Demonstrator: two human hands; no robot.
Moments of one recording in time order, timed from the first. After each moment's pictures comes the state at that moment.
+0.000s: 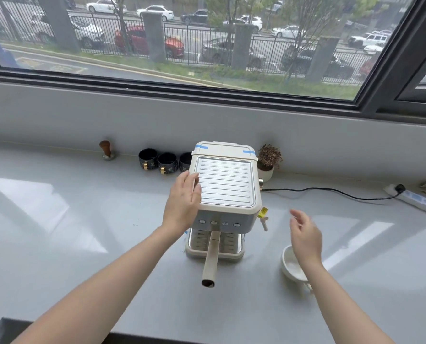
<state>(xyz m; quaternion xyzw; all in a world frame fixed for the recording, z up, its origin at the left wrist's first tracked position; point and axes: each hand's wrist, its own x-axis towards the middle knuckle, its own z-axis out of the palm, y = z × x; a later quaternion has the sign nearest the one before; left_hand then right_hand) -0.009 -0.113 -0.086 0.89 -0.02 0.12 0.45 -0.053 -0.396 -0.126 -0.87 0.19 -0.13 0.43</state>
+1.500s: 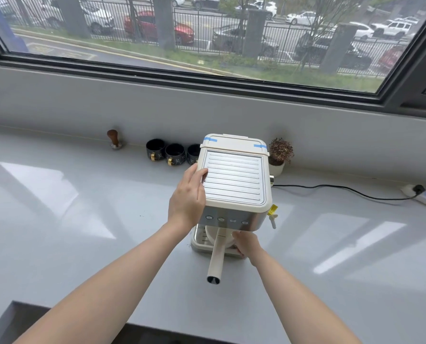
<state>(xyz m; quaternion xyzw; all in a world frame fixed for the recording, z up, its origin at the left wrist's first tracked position) -0.011 -0.113 -0.091 0.91 -0.02 0.15 0.39 -0.016 -0.289 -0.208 -0.85 0.19 0.26 0.43</state>
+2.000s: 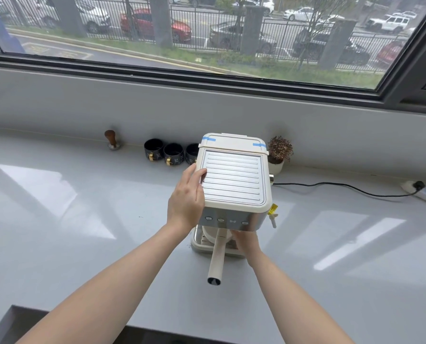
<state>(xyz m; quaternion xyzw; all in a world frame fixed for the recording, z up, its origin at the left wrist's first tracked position) -0.008 -0.112 -0.095 0.91 -0.02 0.16 0.39 -0.019 -0.281 -0.208 -0.79 0.16 0.11 0.59</state>
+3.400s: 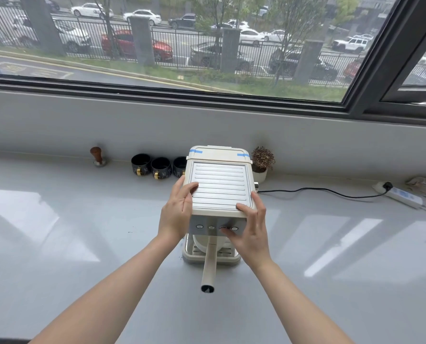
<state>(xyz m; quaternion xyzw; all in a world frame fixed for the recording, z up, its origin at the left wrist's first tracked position) -0.014 -0.109 -0.094 0.86 -0.02 0.11 0.49 -0.041 -0.303 -0.149 -0.87 -0.13 -0.28 0.39</state>
